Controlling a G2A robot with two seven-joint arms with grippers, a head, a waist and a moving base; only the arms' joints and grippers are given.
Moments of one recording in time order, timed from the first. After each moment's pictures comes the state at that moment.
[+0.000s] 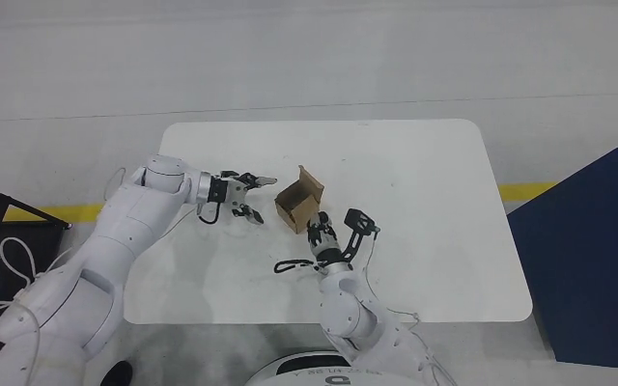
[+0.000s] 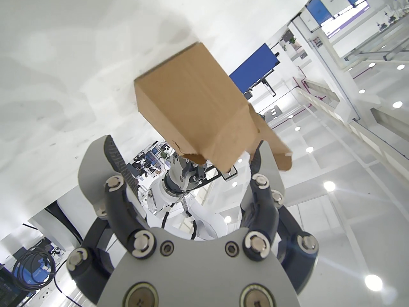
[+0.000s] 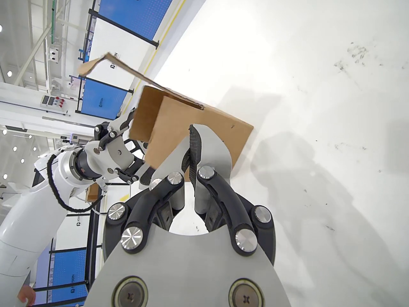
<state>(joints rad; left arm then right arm) 0.64 -1.09 -0.59 -0.71 -0.79 0.41 -1.27 -1.63 -1.44 0.84 -1.73 -0.48 0.45 -0.33</state>
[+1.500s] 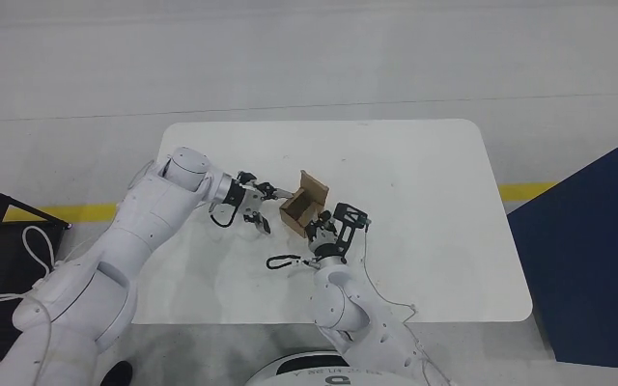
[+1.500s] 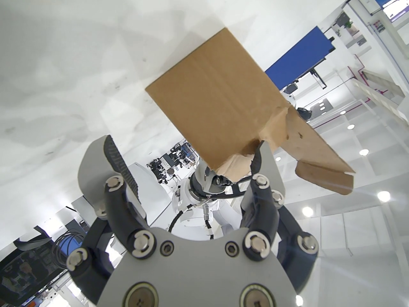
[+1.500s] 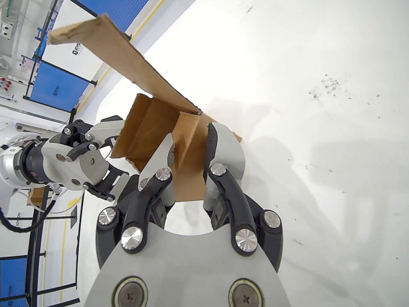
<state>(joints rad) 0.61 -1.16 -0.55 -0.73 -0.59 0.42 -1.31 -1.57 -1.49 0.83 -1.66 -0.66 0.62 -0.24</state>
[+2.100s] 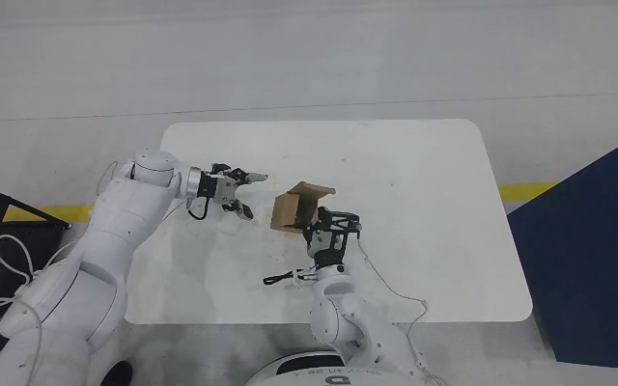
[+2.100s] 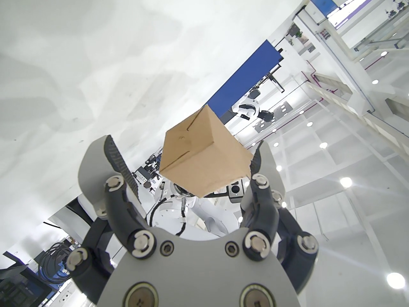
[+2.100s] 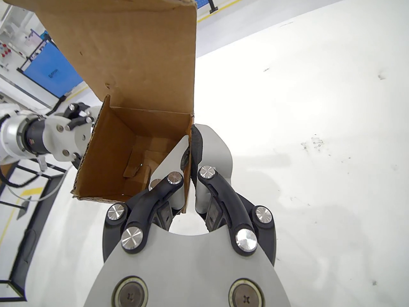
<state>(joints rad) 0.62 -1.11 -0.67 -0.60 -0.64 0.32 -1.37 -1.62 -1.46 0.81 -1.70 -1.09 0.58 -0.17</state>
